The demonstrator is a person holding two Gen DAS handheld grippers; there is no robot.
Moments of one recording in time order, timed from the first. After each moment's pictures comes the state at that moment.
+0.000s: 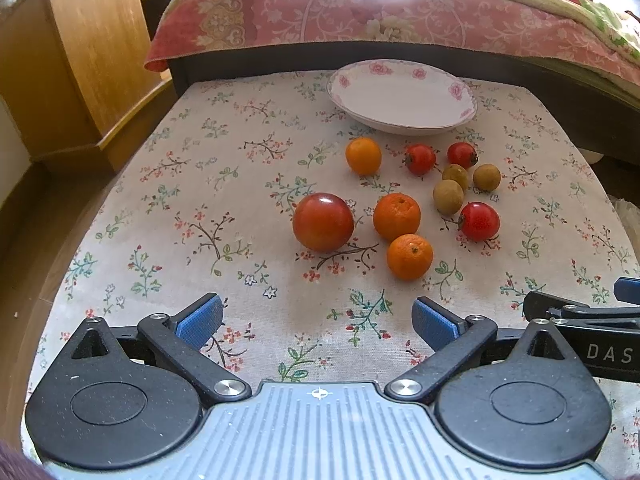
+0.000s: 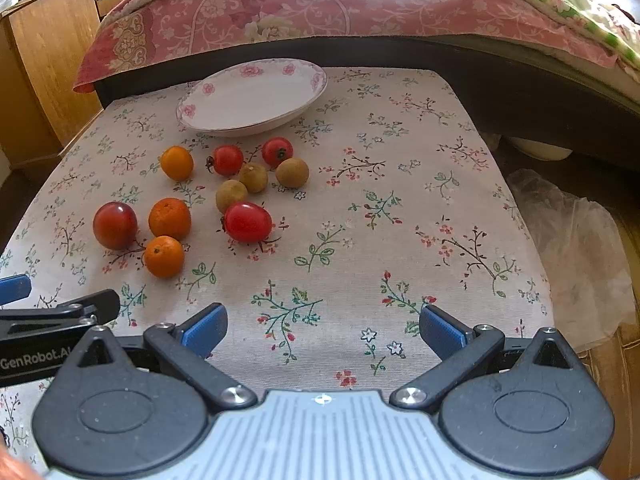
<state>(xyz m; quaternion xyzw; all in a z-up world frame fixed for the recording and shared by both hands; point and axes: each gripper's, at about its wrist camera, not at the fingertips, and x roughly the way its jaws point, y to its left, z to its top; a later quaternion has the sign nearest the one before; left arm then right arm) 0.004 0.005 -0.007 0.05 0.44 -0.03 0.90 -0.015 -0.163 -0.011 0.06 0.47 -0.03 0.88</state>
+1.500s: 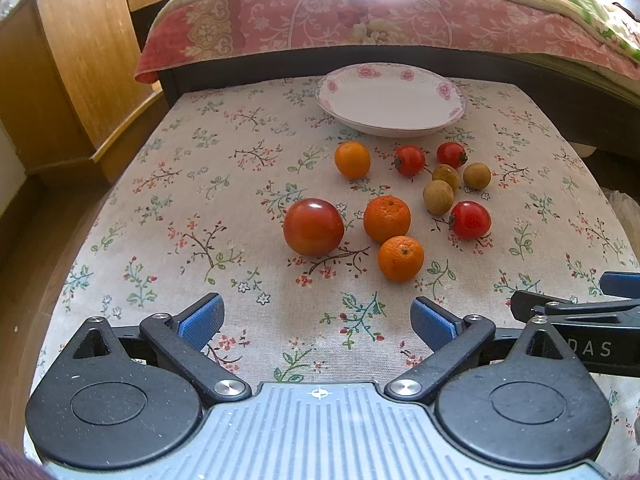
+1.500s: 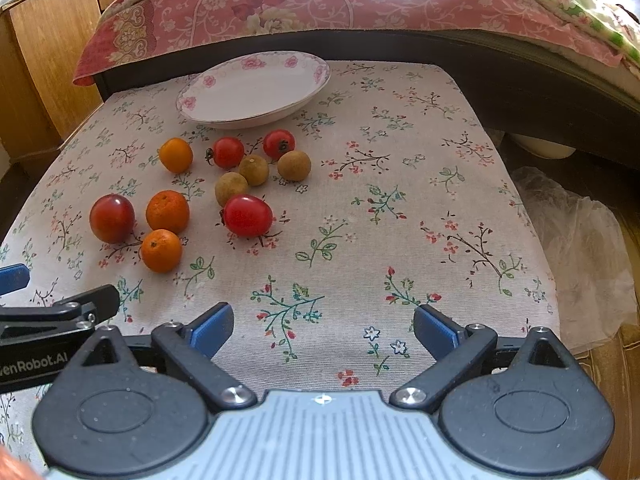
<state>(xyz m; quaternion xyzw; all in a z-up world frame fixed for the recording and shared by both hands) 0.002 0.002 -0.007 0.07 0.43 -0.04 0.90 -0.013 -0.160 -0.016 0.05 0.47 -0.03 0.88</state>
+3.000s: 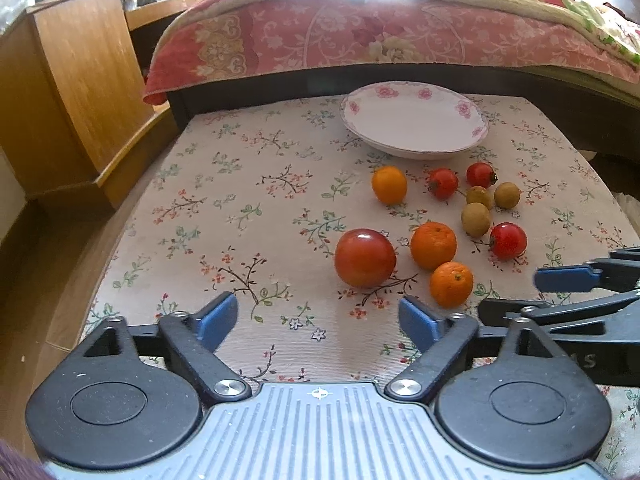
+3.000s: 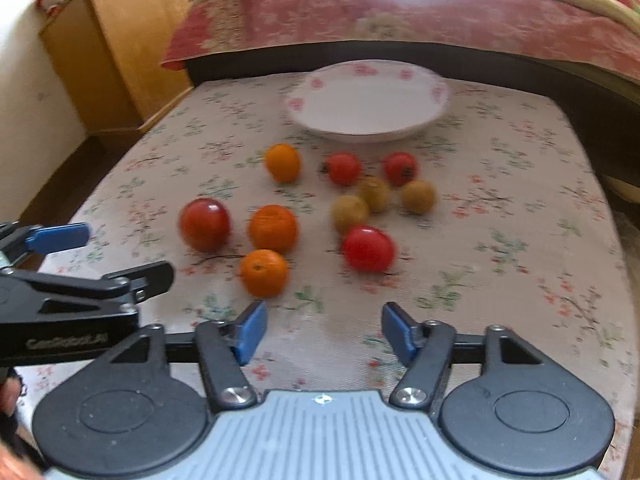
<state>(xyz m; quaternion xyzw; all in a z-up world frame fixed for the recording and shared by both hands) 0.020 0.035 -0.002 0.08 0.41 -0.05 0.91 0.021 -0.117 -0.016 0.04 0.46 0.12 0.88</state>
